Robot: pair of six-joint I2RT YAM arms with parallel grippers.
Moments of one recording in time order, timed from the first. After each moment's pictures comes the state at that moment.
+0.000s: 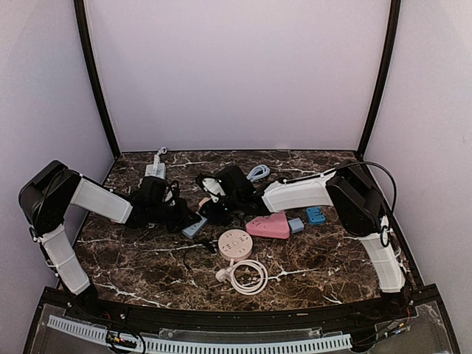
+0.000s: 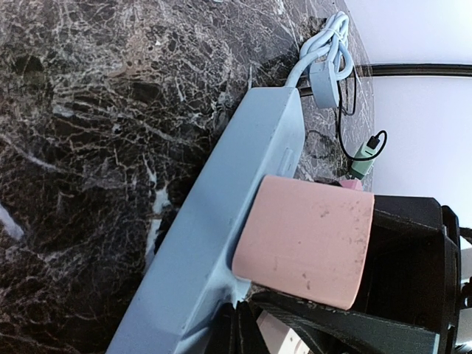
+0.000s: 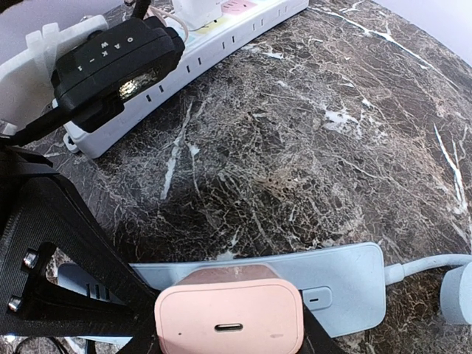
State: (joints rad) left arm -0.50 1.75 0.73 0.30 0.40 -1.01; right arm 0.94 2.30 1.66 -0.01 -0.09 0.06
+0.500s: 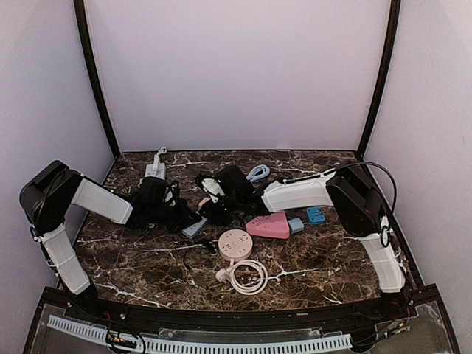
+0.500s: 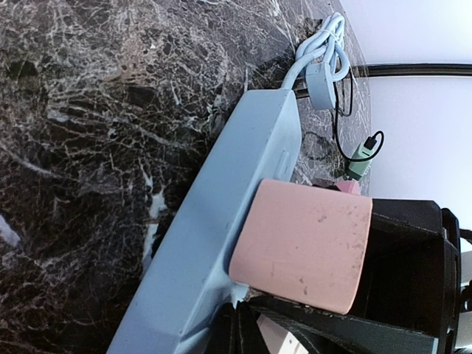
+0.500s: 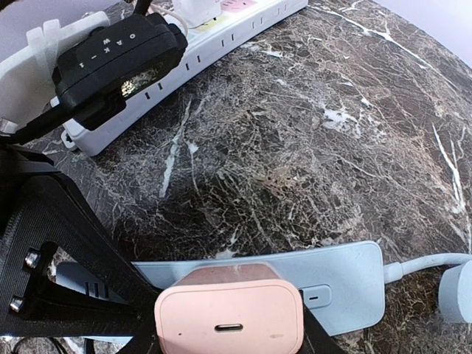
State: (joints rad) left arm -0.50 1.76 0.72 0.32 0.40 -1.01; right arm 0.95 2.30 1.67 -0.02 -0.08 0.05
